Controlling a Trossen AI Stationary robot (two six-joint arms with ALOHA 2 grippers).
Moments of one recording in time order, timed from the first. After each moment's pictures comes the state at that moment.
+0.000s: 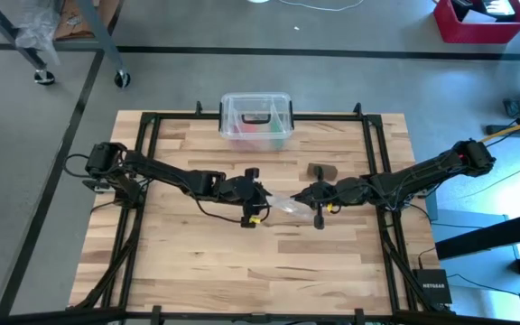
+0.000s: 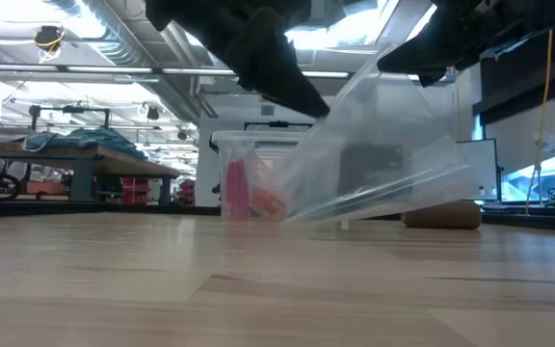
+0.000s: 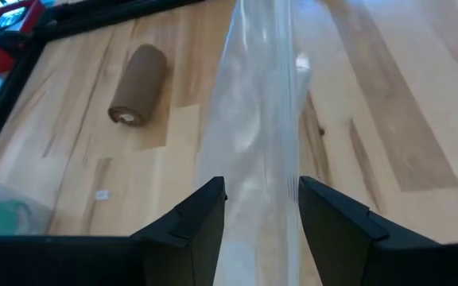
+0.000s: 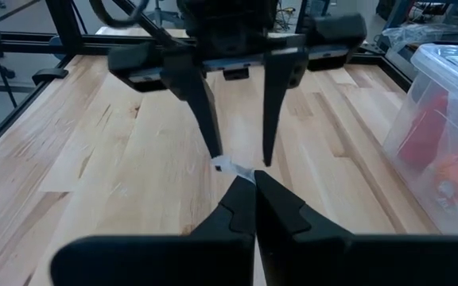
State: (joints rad) left arm -0.12 1.69 1.10 -0.02 -0.21 0.14; right arm 0.25 1.10 0.53 0.23 0.27 0.05
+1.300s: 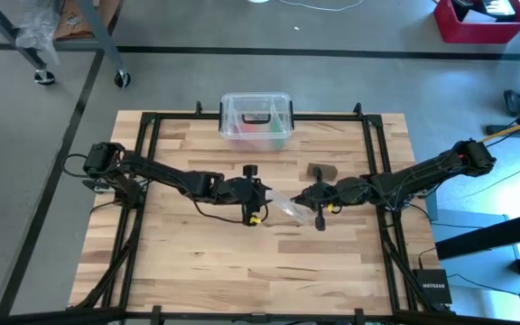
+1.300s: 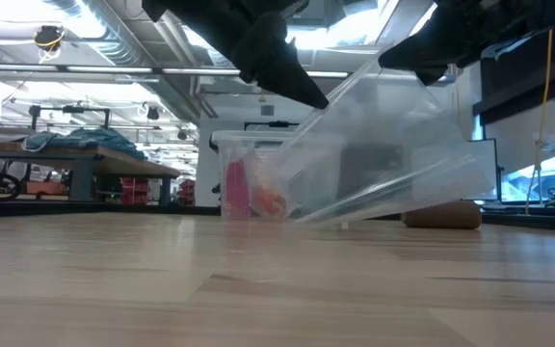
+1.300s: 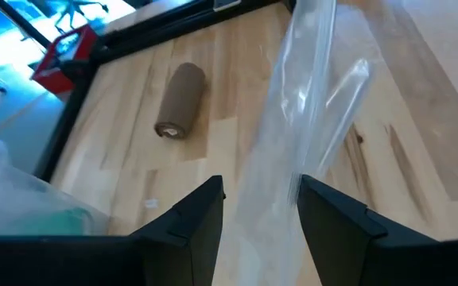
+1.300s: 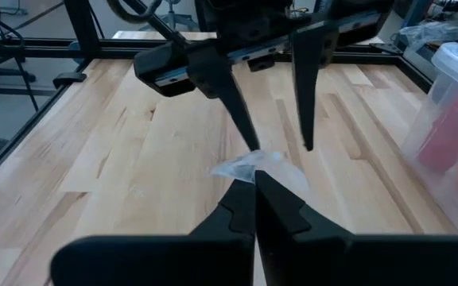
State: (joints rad) left arm -0.13 1.67 1.10 0.00 -0.35 0.21; right arm 0.25 1.10 0.53 0.24 0.22 0.06
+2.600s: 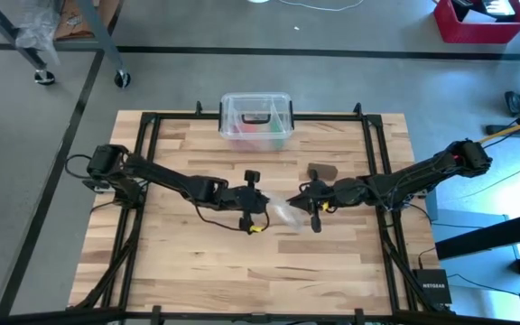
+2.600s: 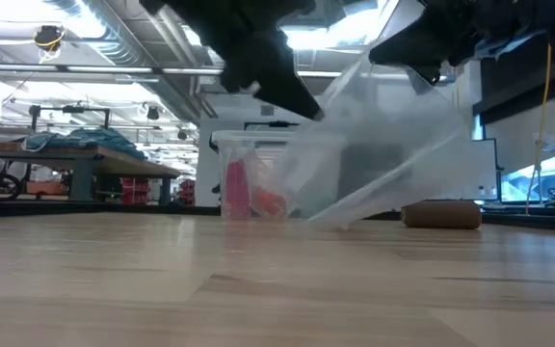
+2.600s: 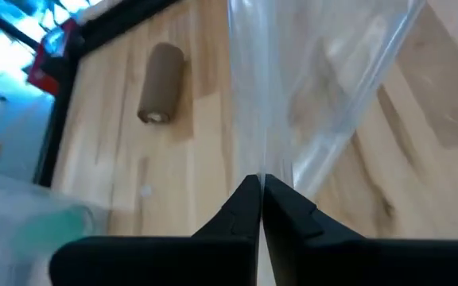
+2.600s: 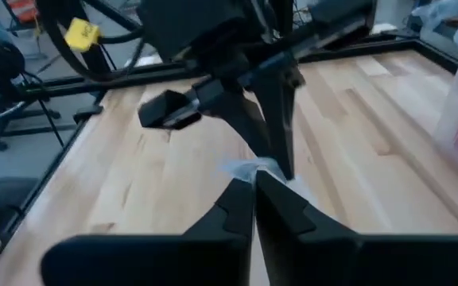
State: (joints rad) left arm -0.17 1.71 1.16 -0.13 -0.39 0.29; right arm 0.25 1.16 0.53 0.35 0.19 0.21
